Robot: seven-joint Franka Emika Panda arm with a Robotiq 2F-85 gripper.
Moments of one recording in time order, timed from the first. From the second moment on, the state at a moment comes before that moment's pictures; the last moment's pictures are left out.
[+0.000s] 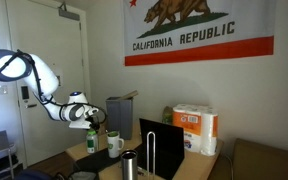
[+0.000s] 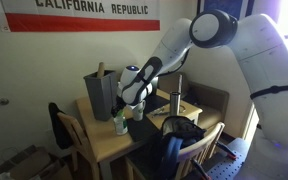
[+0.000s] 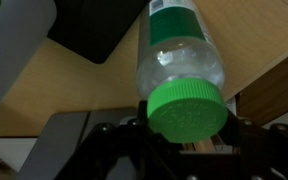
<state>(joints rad) 0.23 0.55 0.15 -1.96 -0.15 2.95 -0.08</state>
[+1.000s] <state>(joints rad) 0.24 0.46 0.16 -1.93 -0.11 2.71 -0.07</state>
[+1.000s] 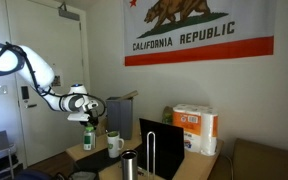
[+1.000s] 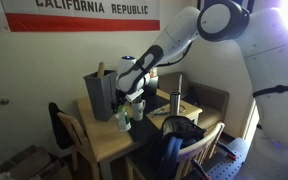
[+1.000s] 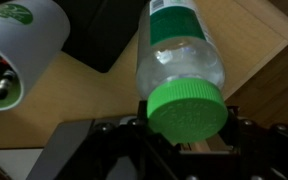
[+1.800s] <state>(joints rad) 0.18 0.14 0.09 -2.21 -0.08 2.46 0.09</state>
